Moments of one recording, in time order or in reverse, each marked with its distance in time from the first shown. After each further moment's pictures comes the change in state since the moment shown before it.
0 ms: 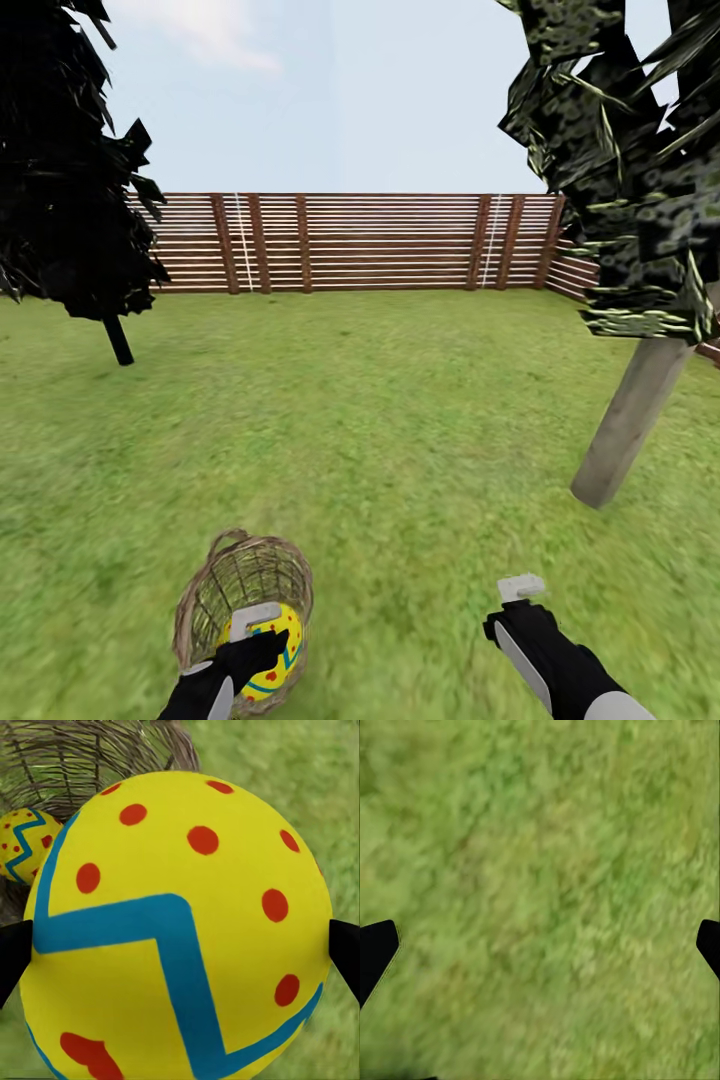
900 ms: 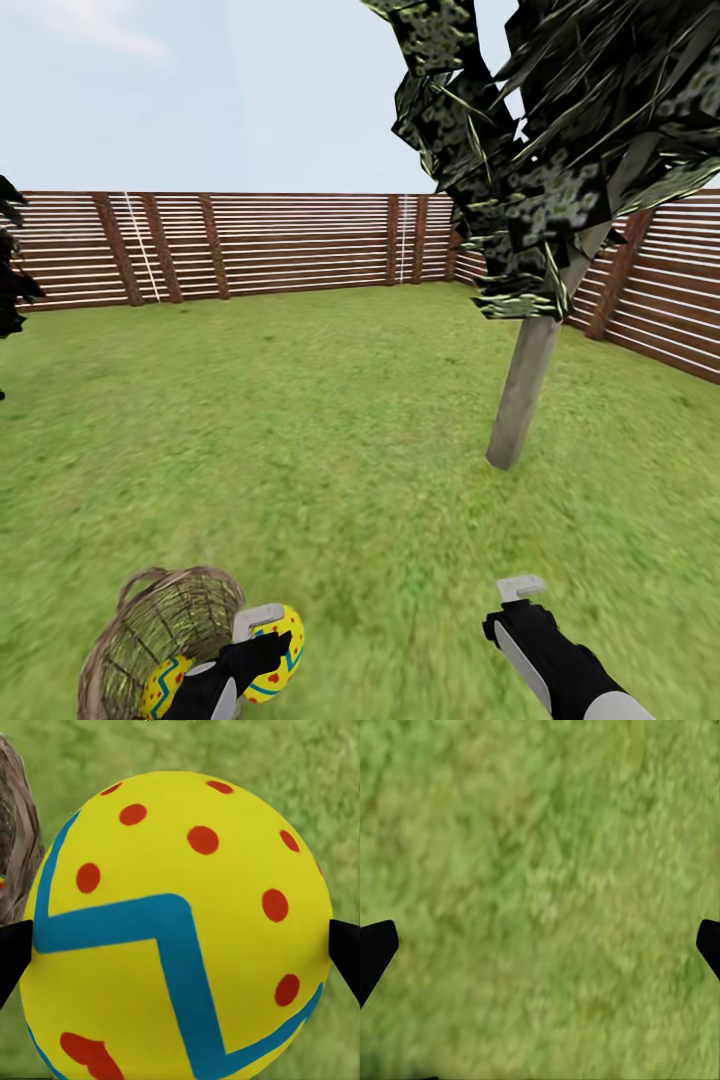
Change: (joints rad) left arm 0.000 -0.006 -0.008 0.006 -0.002 0.001 0.004; right arm 0.000 0.001 0.000 0.000 -0.001 0.000 0.000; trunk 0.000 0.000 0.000
